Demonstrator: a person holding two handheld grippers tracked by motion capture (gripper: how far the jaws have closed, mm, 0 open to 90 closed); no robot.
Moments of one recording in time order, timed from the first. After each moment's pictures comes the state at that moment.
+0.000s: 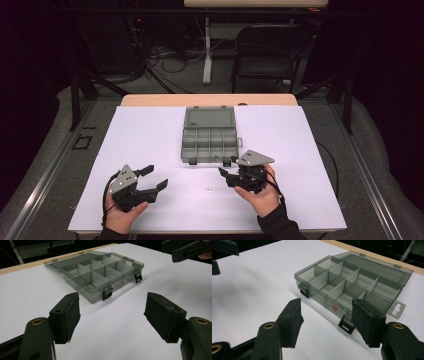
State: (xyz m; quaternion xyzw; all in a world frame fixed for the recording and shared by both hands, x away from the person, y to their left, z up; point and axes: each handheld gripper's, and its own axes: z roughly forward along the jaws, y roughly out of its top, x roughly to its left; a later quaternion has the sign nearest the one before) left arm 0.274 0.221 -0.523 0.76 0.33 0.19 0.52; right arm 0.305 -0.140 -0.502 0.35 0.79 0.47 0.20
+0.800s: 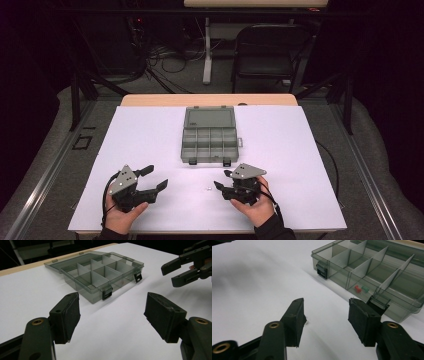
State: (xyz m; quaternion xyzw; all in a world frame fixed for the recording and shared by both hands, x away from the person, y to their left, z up) left arm 0.272 0.221 -0.522 0.77 0.33 0.20 0.52; right arm 0.291 -0.129 -0.536 0.33 0.81 0.46 0.17
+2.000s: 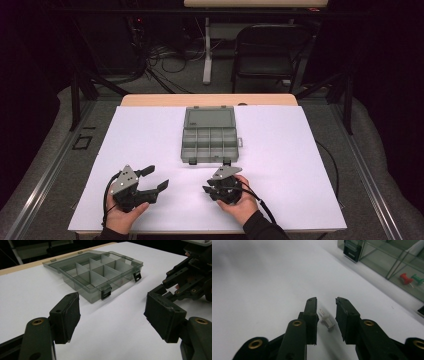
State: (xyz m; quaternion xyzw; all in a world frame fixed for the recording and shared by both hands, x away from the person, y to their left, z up) left arm 0.272 0.219 -0.523 0.77 0.32 0.19 0.52; right arm 0.305 -0.086 -0.563 0.31 0.85 0.41 0.11
